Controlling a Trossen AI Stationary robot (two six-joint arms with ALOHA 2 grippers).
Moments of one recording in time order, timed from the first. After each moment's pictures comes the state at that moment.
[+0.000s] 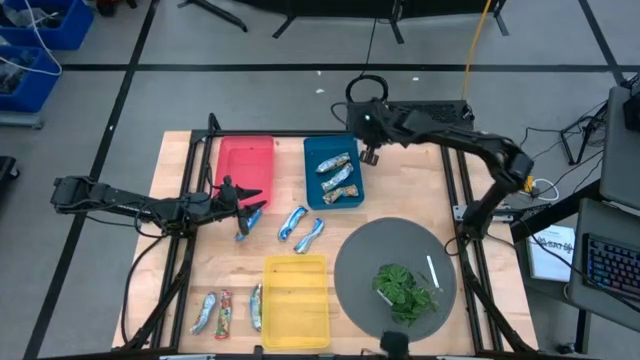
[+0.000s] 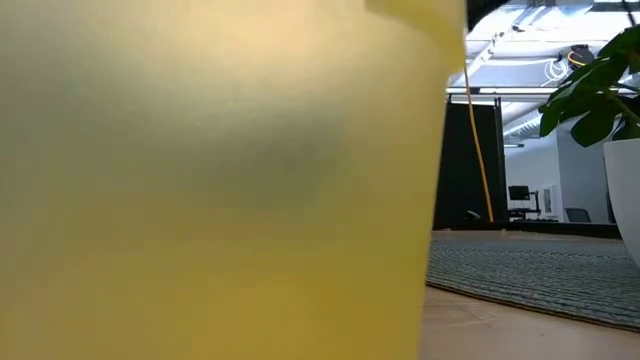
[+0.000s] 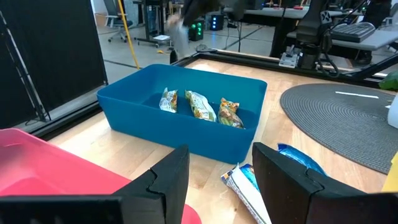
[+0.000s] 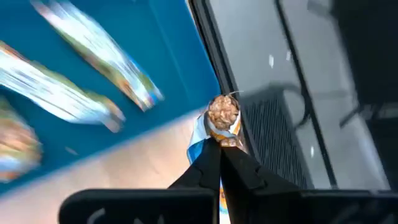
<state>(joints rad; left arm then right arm) -0.03 0.70 0.01 0.53 -0.41 -0.14 -0.56 1.65 1.34 -0.64 0.21 -0.38</state>
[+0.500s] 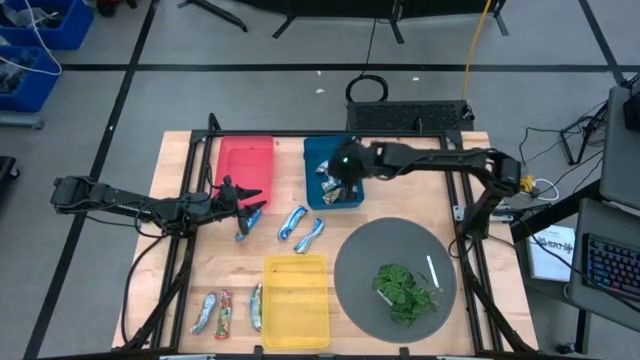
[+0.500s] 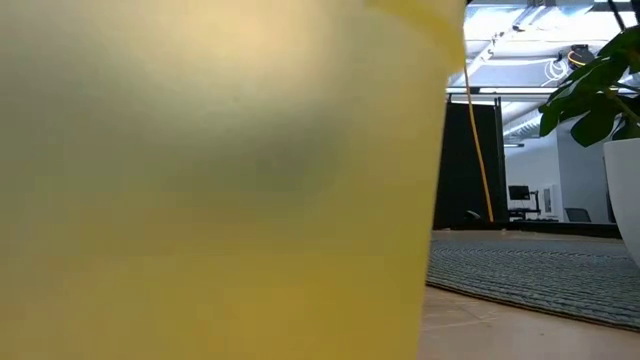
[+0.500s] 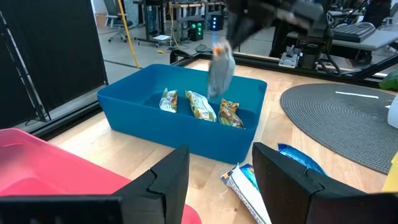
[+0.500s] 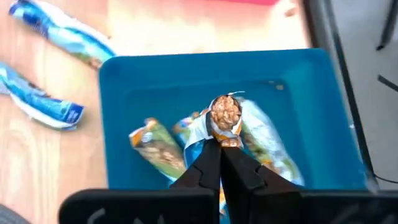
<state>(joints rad) -0.03 0.70 0.01 0.53 -0.41 -0.14 -0.27 1.72 1.34 -0.54 0.10 -0.27</state>
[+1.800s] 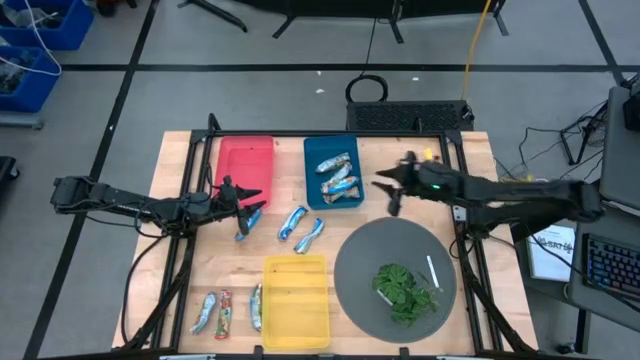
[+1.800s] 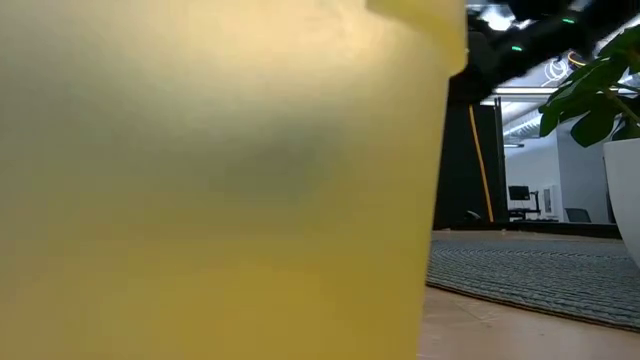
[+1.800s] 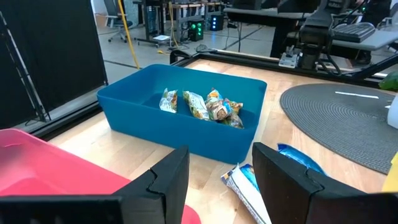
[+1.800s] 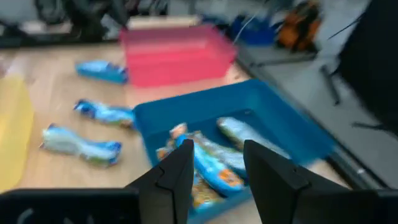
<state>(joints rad) -0.03 0.70 0.01 0.53 -0.41 -0.14 -0.19 0.88 0.49 0.05 0.22 -0.01</state>
